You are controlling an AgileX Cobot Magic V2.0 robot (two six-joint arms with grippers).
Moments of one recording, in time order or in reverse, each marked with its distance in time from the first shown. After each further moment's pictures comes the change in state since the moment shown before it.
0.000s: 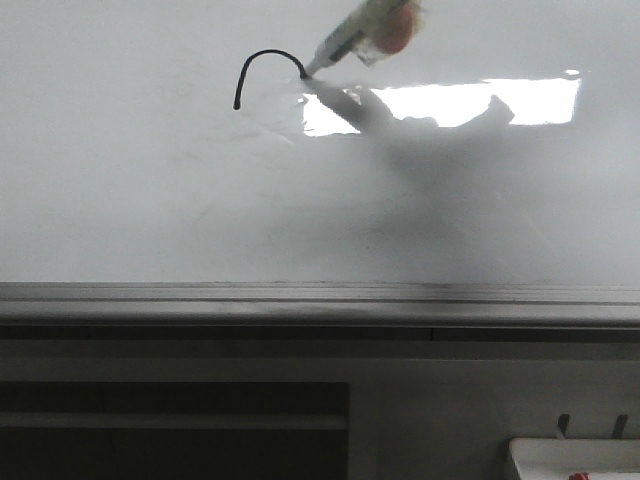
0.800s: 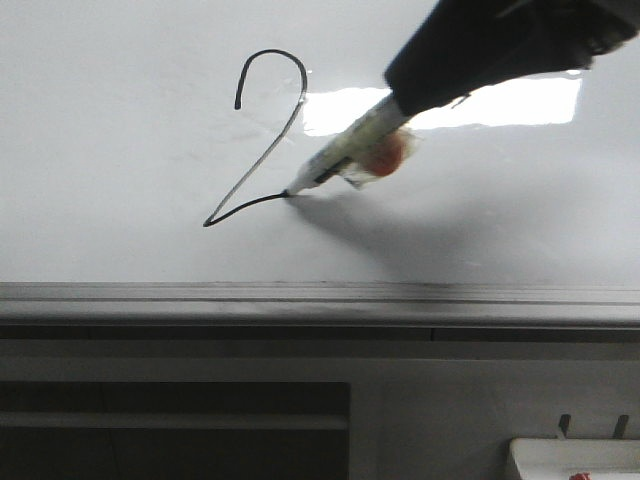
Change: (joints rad) left arm 0.000 0.000 0.000 0.000 -0.005 0.000; right arm 0.069 -0.028 0.099 0.048 0.052 -0.001
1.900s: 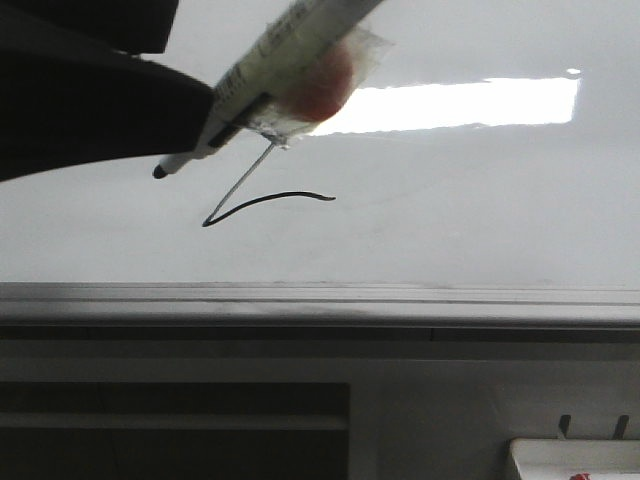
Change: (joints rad) left arm -0.323 0.446 -0.067 0.363 -0.056 0.000; right arm 0.306 -0.109 -0.106 -0.062 0.187 -0.026
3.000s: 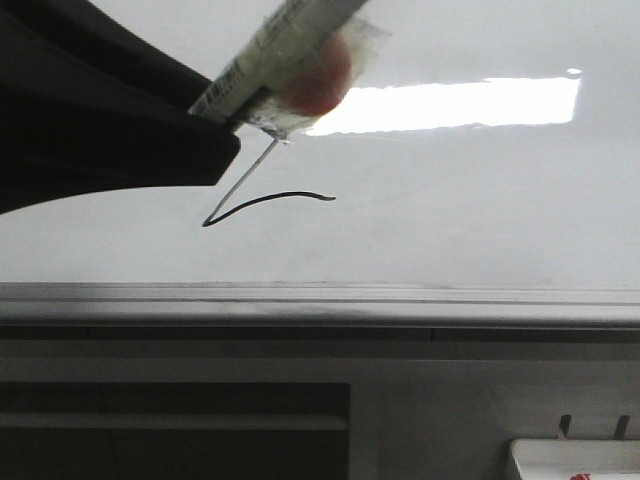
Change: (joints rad) left arm 0.000 0.079 -0.020 0.060 0.028 0.004; right arm 0.000 0.006 -0.016 0.014 0.011 0.000
